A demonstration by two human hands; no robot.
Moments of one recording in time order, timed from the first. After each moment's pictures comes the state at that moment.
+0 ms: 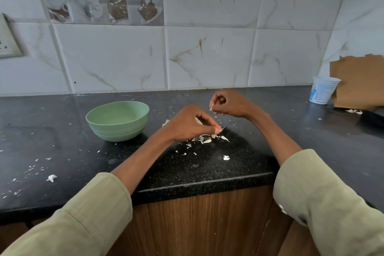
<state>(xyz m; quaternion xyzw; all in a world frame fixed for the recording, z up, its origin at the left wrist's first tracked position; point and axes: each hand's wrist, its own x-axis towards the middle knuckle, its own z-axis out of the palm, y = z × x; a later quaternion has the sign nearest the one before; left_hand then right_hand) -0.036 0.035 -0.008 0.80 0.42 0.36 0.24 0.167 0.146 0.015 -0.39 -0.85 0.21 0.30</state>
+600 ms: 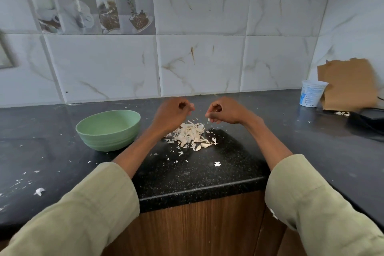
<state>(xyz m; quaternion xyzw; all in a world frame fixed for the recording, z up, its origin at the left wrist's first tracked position) -0.050 0.084 0.003 0.73 0.53 0.43 0.06 0.180 0.160 0.012 -0.42 -0.85 0.19 0.27</state>
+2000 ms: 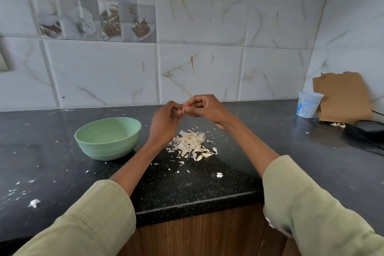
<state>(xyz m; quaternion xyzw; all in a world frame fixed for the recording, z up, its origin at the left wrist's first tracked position) -0.065 0.082 -0.009 0.67 0.51 0.54 0.07 0.119 0.136 0.036 -0.31 -0.78 0.37 0.41</state>
